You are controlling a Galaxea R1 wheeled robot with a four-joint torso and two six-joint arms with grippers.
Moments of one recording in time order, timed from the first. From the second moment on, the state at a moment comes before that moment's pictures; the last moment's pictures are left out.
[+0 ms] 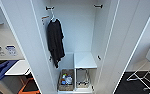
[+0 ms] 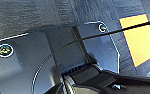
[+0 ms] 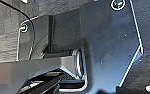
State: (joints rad) left arm 1.36 2.93 -2.42 0.44 0.02 -0.24; right arm -1.56 3.09 -2.74 0.02 0.18 0.00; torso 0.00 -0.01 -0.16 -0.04
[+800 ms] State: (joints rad) left arm 1.36 2.93 -2.42 0.44 0.02 -0.24; right arm -1.56 3.09 -2.74 0.02 0.18 0.00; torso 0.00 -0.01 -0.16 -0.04
